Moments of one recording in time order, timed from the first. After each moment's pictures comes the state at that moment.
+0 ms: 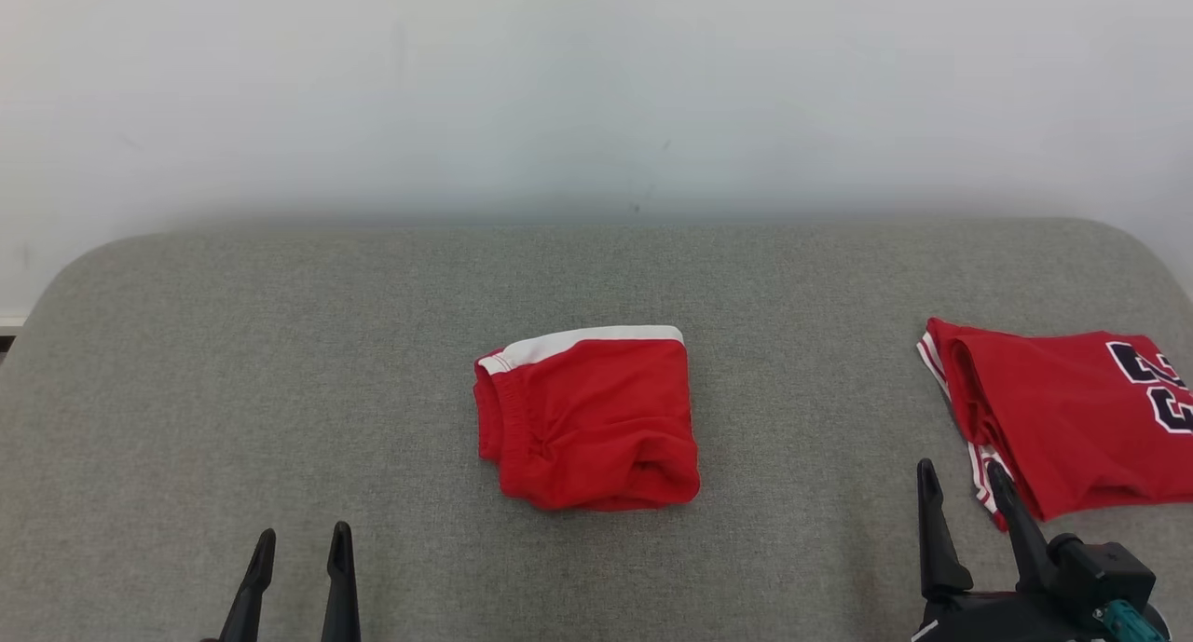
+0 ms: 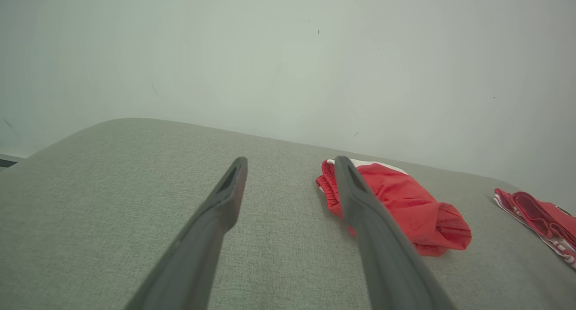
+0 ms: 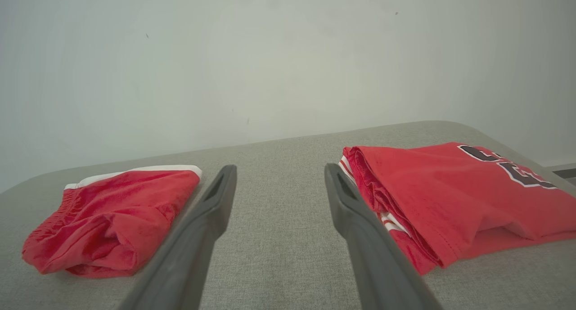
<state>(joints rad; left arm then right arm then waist) 0.10 0.07 -0.02 0.06 -0.30 -0.13 -0.26 -0.02 -0.05 -0.06 0.22 0.18 0.13 -0.21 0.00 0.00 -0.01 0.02</state>
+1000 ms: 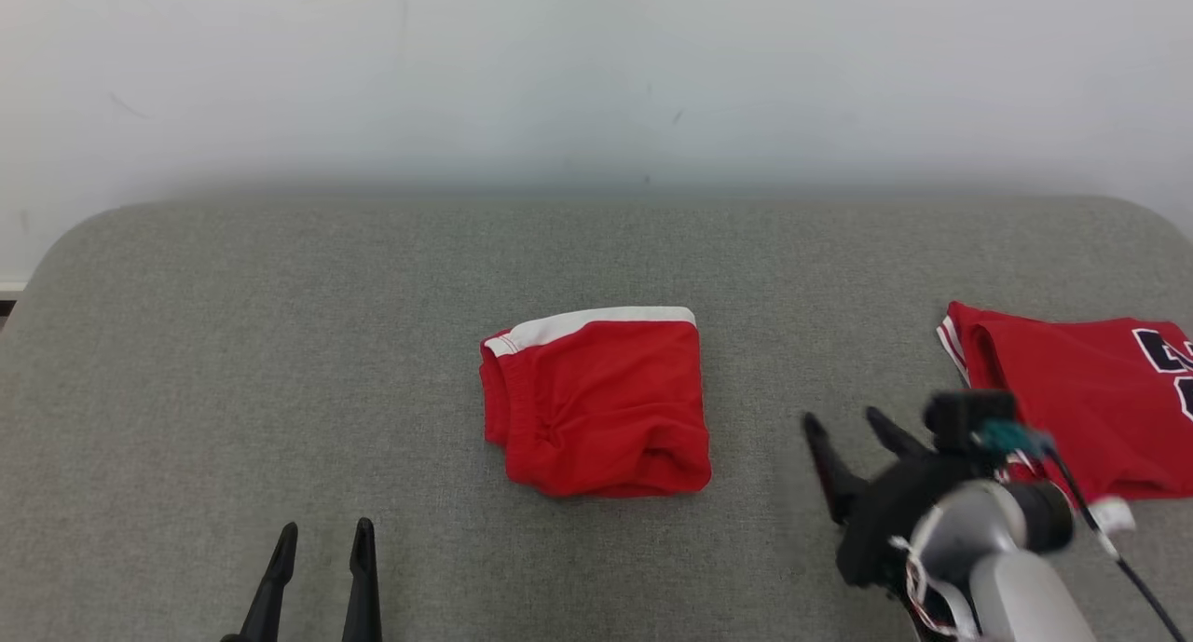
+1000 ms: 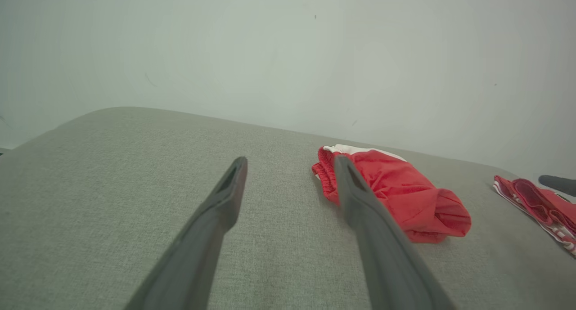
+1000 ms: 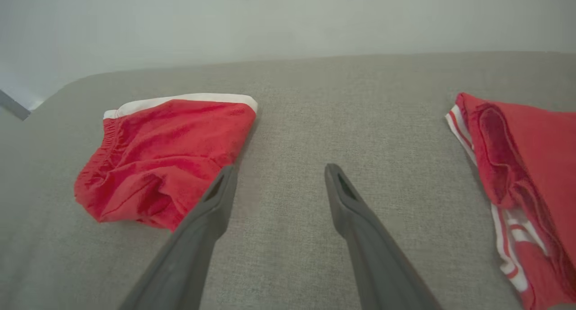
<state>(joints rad) 0.10 0.06 -0.04 0.04 -0.28 -0.13 -0.26 -0.22 -0.05 0.04 0.22 0.21 0.13 0.29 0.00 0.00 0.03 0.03</state>
